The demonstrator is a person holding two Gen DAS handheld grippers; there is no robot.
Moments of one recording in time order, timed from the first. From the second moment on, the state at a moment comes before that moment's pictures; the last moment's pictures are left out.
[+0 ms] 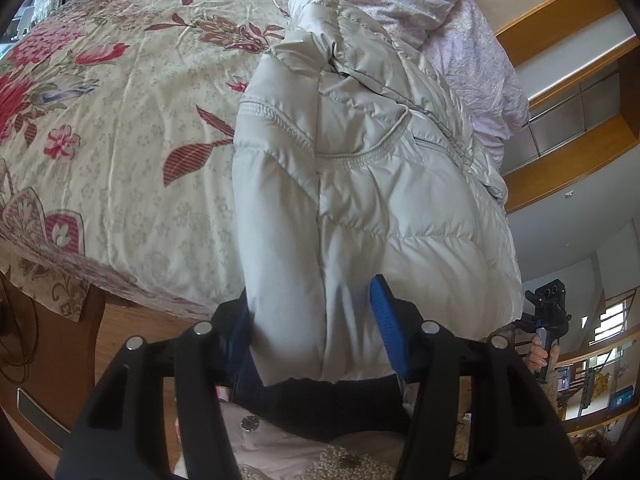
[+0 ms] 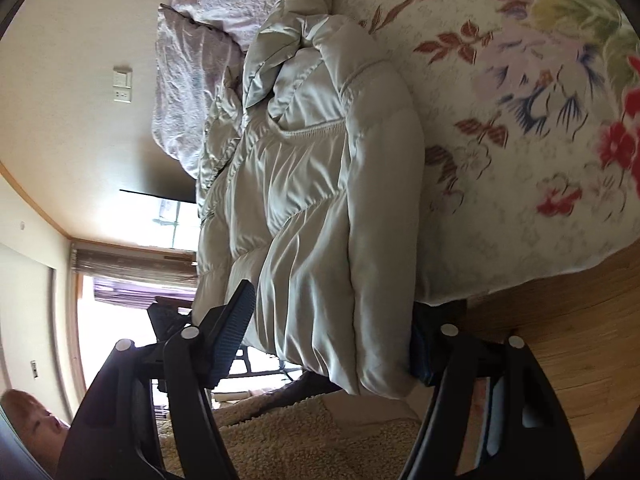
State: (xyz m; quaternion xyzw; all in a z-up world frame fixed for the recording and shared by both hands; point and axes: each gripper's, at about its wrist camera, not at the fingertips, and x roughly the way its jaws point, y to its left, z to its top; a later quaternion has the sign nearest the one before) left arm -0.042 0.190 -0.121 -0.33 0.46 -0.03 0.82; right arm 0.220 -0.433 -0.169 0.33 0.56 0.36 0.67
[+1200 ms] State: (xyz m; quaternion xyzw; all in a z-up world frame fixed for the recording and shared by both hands) left arm 0.073 0.209 0.046 -0.25 0.25 0.04 0.93; right arm 0.283 -0.358 0.004 0.20 0.27 0.27 0.90
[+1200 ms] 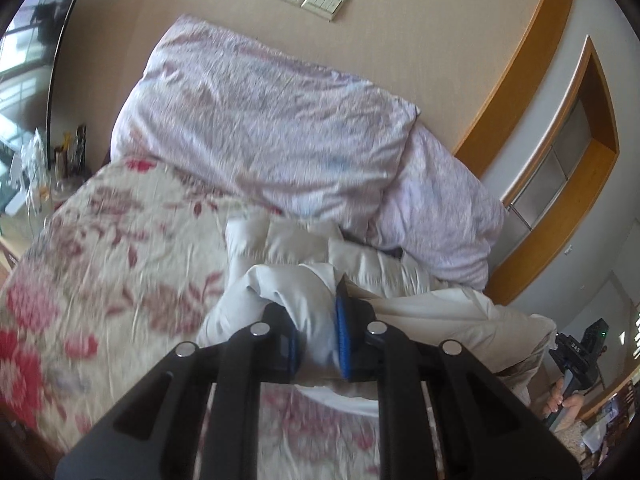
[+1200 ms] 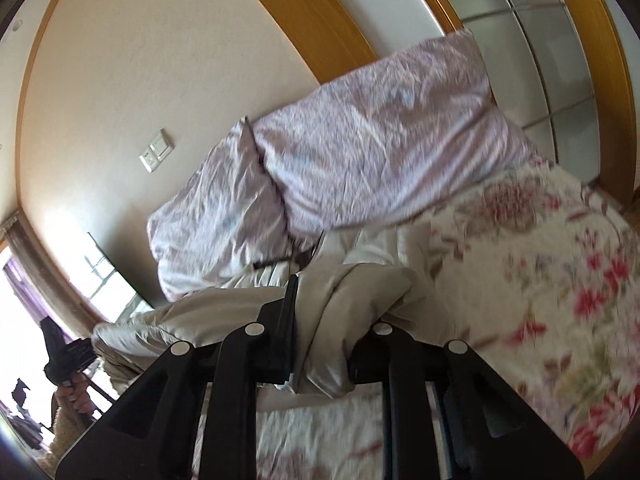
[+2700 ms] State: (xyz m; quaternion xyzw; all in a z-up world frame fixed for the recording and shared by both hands) left arm 0.250 0.192 -0.002 -0.08 0.27 0.13 0.95; right arm 0.451 -0.225 -0.025 0.03 0.33 0.17 0.93
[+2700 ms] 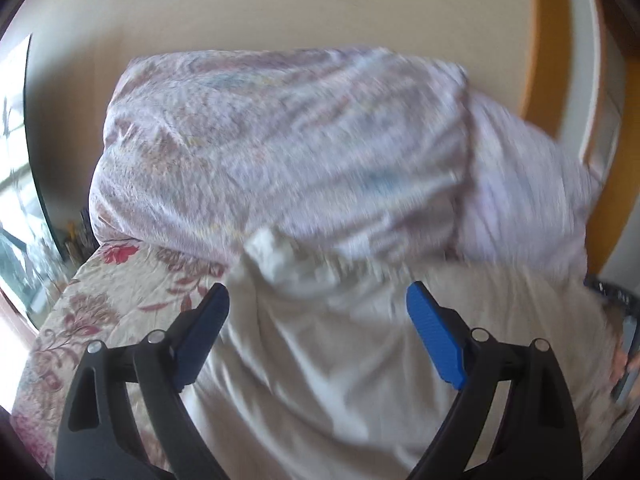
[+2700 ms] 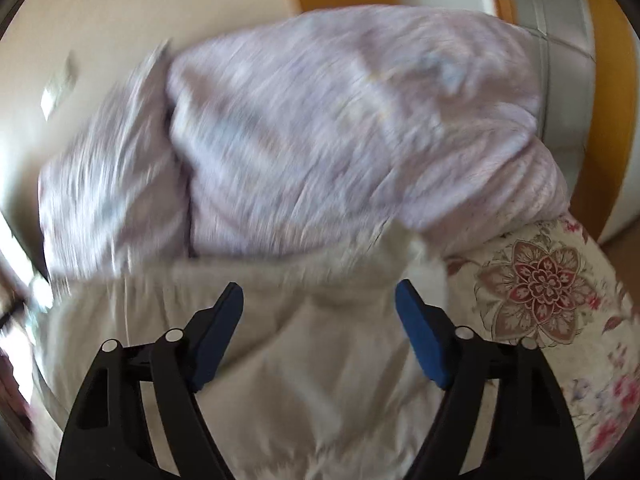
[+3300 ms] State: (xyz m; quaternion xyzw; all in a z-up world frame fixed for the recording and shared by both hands) left arm 0.323 0.199 -0.077 -0.05 0.35 0.24 0.90; right arm 0.499 -0.181 -0.100 -0.08 0.37 0.06 0.92
